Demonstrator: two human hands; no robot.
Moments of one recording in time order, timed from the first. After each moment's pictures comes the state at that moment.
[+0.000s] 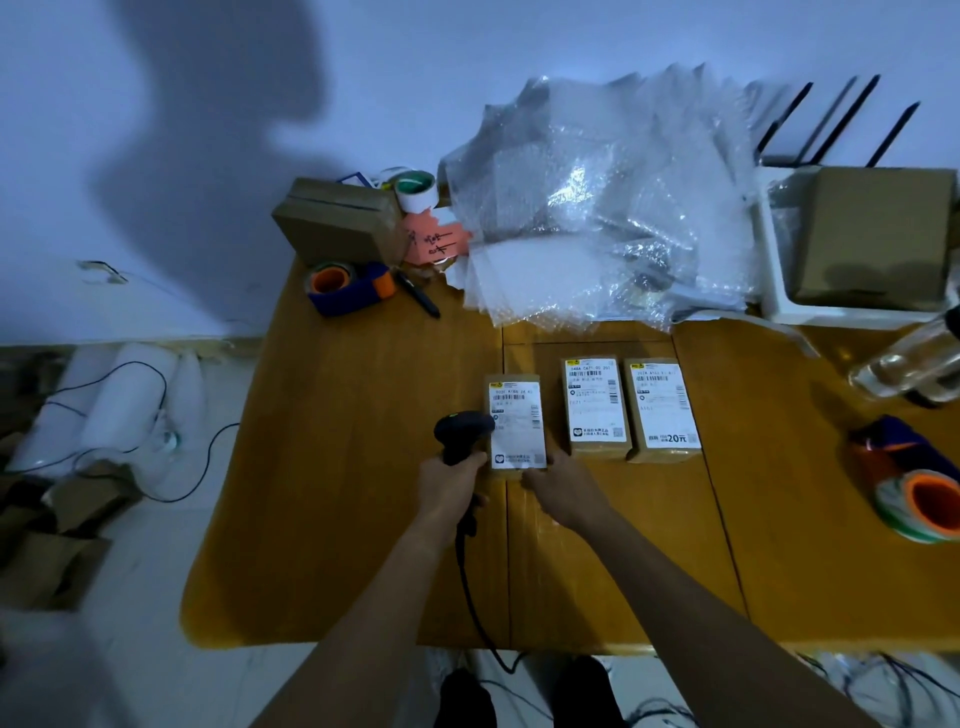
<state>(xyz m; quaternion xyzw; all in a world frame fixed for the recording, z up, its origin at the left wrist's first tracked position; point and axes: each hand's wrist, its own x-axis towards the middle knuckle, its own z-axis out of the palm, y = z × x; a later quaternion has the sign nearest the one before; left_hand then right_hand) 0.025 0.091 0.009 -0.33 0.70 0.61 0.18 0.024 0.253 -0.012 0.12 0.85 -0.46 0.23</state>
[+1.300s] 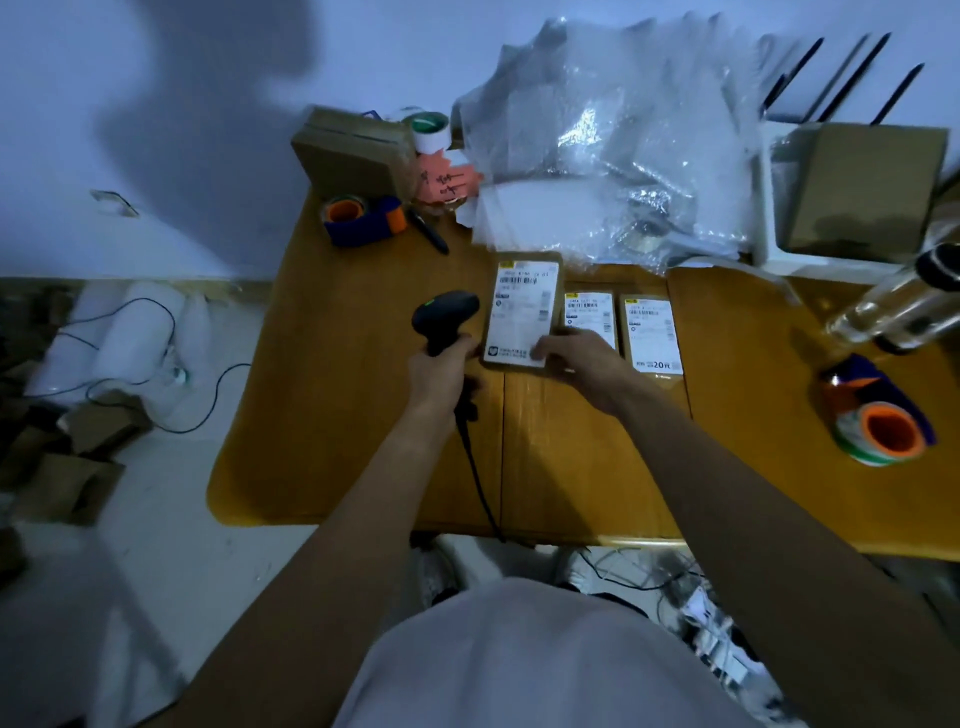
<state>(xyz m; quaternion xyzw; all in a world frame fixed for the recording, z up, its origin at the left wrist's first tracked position) 0.052 0.090 0.089 -0.34 0.64 0.68 0.11 0.016 0.274 0.073 0.15 0.69 -0.66 0.27</state>
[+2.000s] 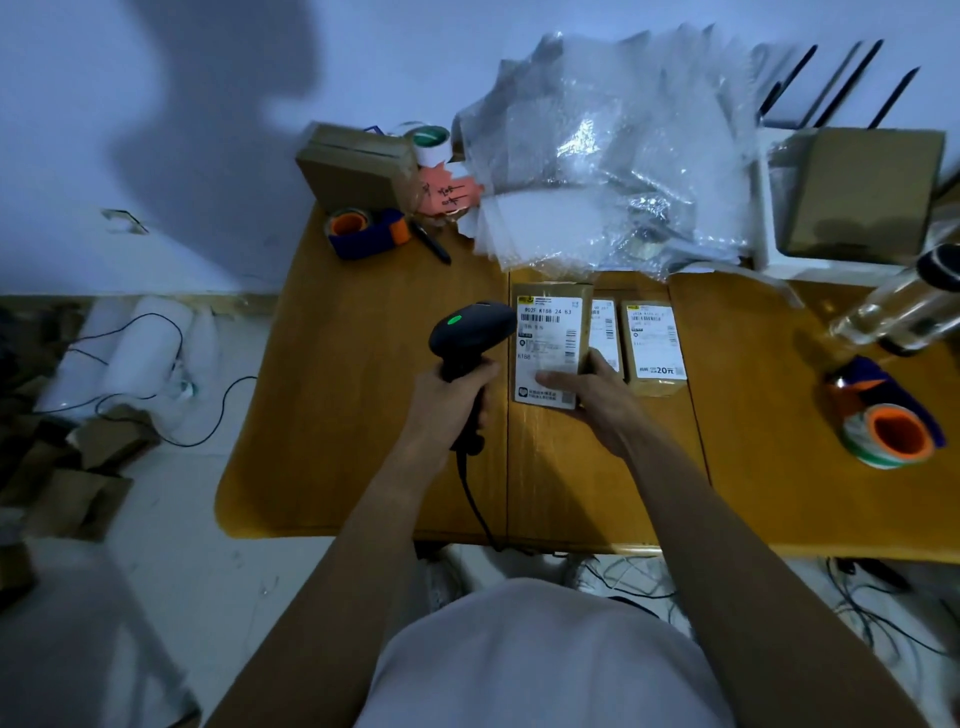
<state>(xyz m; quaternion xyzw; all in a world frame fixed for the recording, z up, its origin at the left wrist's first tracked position) 0.083 0.083 0.108 -0.19 0.67 0.69 0.16 0.050 0.282 0.053 0.20 0.62 -0.72 0.22</state>
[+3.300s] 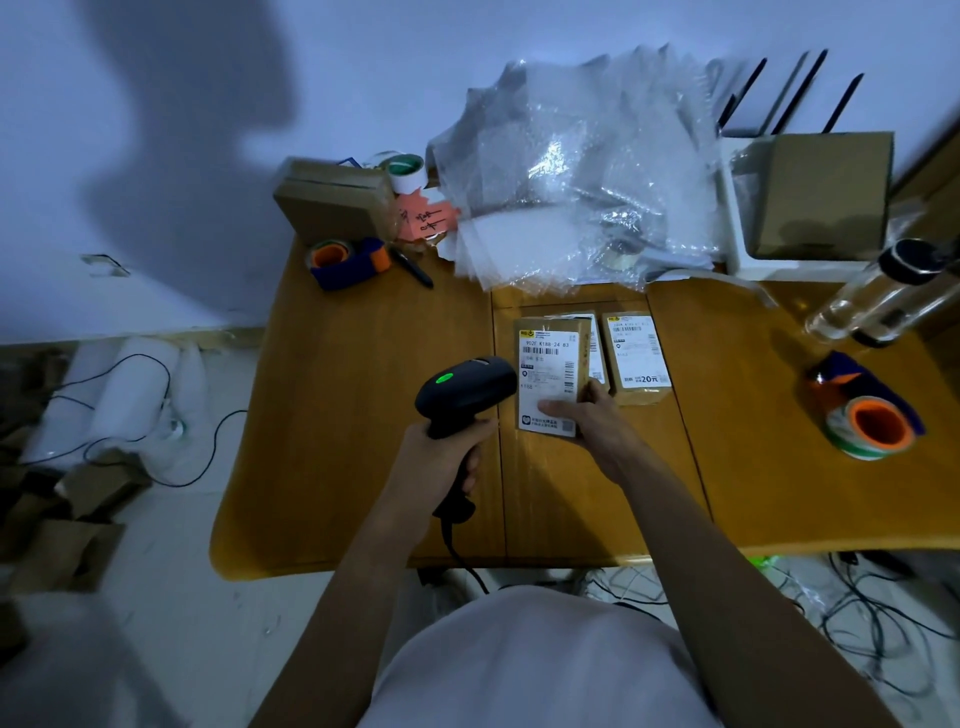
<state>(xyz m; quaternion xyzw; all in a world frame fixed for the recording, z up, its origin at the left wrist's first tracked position) 0.114 0.077 0.122 -0.16 0.67 0.69 0.22 0.060 0.294 0.033 0.22 0.62 -0.73 0.19</state>
